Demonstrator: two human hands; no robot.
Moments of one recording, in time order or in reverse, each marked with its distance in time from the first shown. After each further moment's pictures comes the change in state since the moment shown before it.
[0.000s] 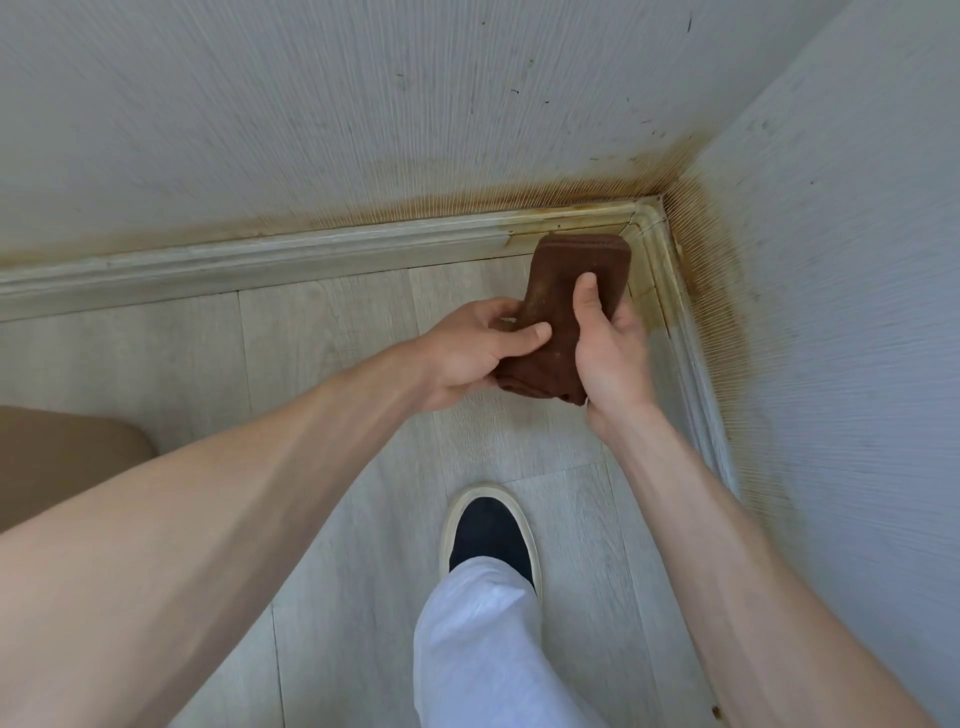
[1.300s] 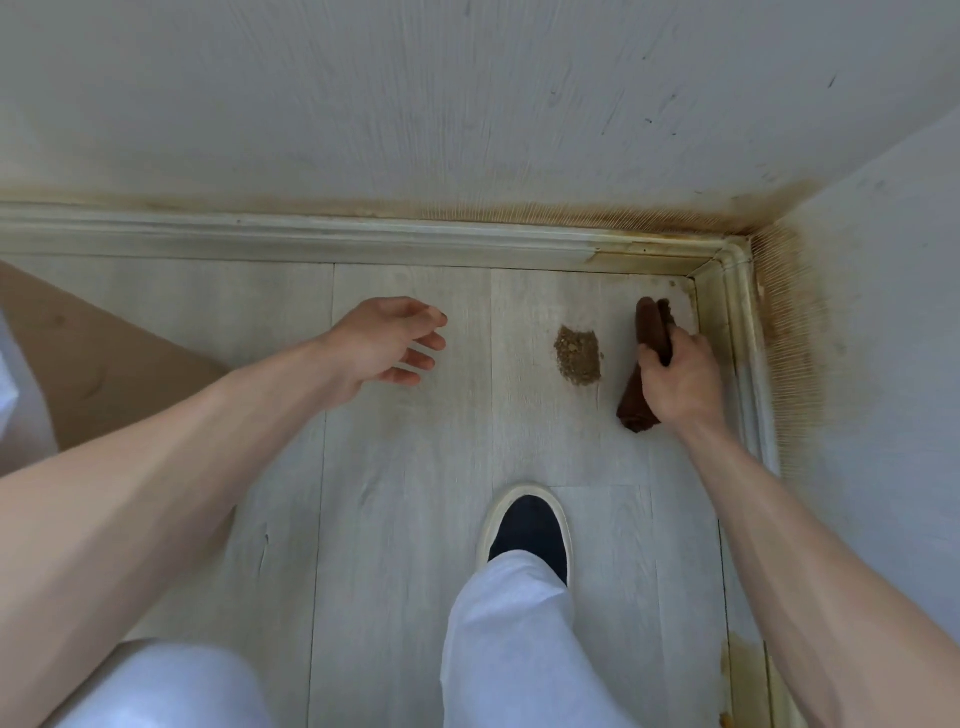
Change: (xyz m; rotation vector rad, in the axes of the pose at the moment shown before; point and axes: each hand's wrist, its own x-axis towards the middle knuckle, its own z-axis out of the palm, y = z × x) left_hand -0.089 -0.010 -0.116 0.211 0.454 -0.076; right_hand 0.057 0.039 -0.033 -1.023 -0.034 -0.126
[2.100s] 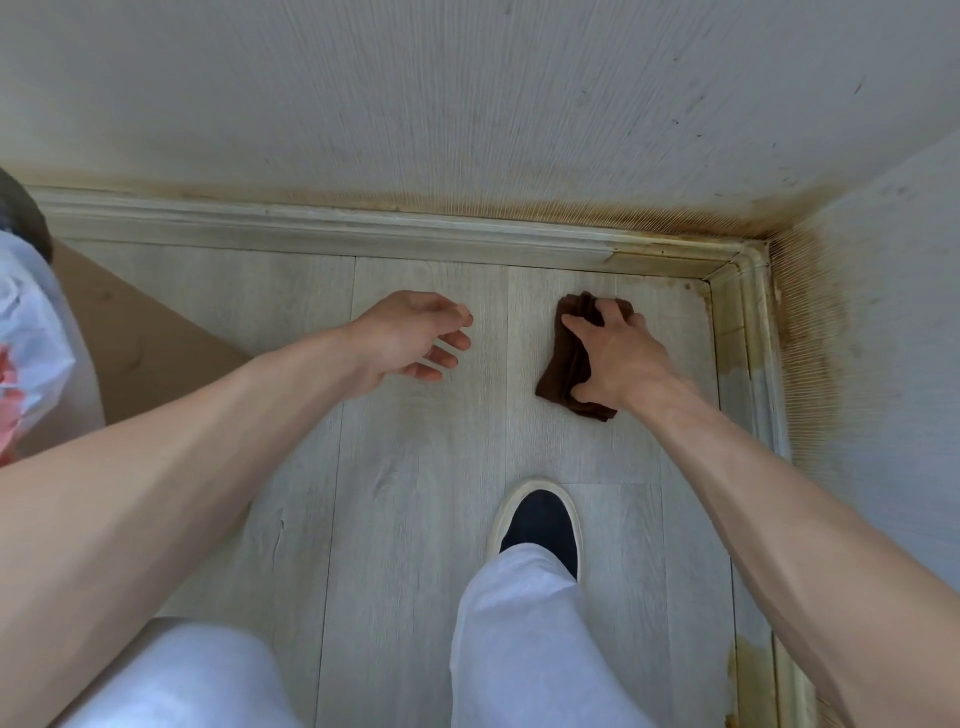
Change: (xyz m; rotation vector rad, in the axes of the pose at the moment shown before) left_hand -0.012 0.005 0.001 0.040 -0.049 0.018; right_hand -0.007 -0.076 0.021 -0.762 -0.441 -0.337
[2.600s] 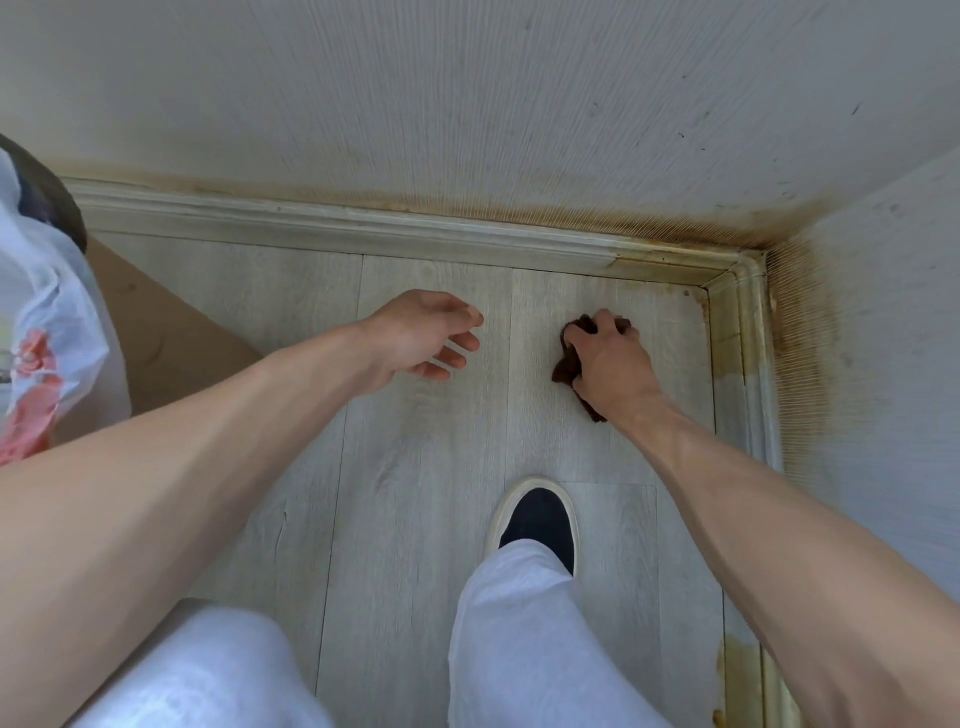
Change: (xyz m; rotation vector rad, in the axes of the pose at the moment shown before) left_hand -0.007 0.004 0.002 -0.003 -0.012 0.013; right_hand 0.007 -0.005 0.026 -0.049 0.183 -0.022
